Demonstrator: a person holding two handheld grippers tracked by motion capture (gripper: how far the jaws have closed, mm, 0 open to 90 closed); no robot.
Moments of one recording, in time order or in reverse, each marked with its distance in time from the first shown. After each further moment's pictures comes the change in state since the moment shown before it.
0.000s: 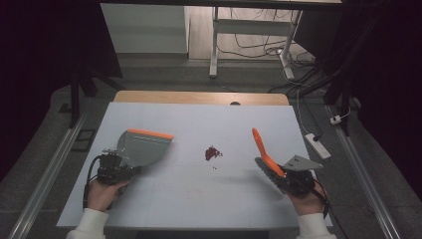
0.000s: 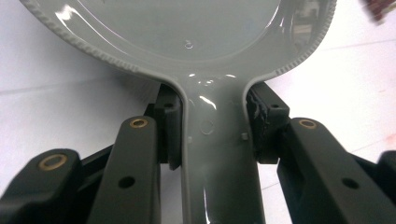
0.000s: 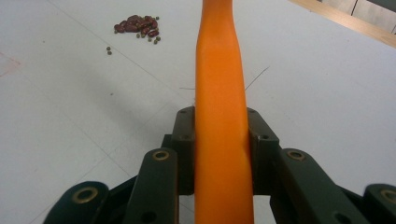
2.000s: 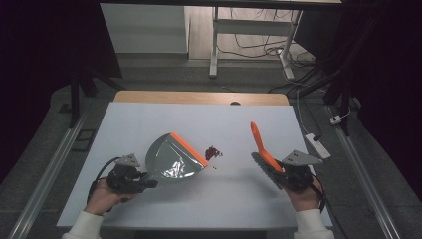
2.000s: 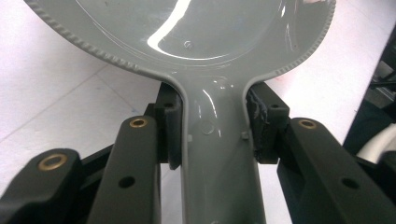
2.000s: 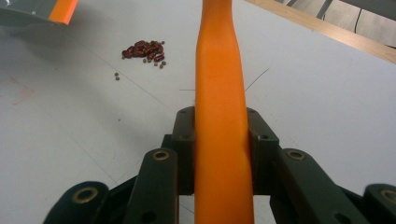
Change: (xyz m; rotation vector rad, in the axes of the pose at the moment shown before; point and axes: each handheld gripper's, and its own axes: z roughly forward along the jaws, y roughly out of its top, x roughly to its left) left arm -0.042 -0.002 -0.008 0.088 -0.293 0.478; right arm -0.001 0.013 0.003 -0.049 0.025 0.022
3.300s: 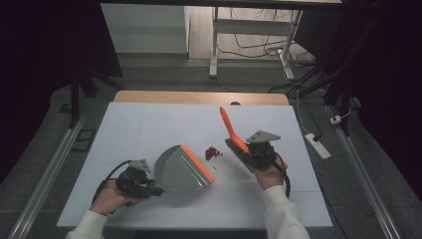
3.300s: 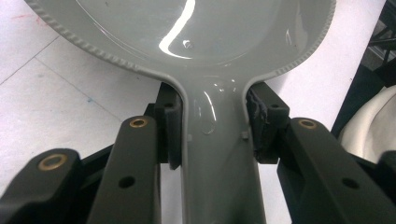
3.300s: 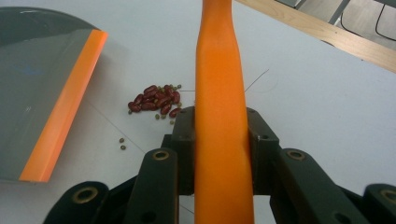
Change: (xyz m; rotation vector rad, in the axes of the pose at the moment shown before) left arm -0.009 0.007 0.022 0.149 -0.052 0.059; right arm 0.025 0.058 0.084 0.037 0.025 0.003
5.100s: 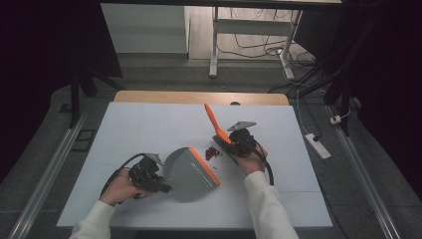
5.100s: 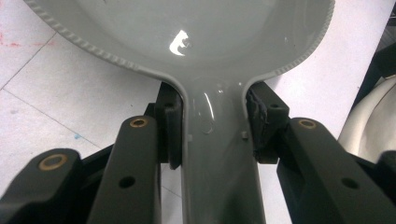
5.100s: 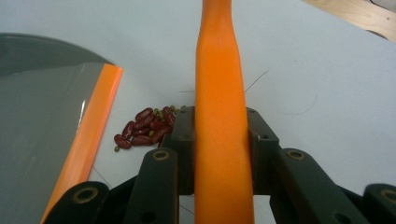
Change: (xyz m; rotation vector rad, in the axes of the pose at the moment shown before) left arm 0.010 0.032 0.020 0.125 -0.061 -0.009; right arm 0.003 0.025 0.070 0.107 0.037 0.010
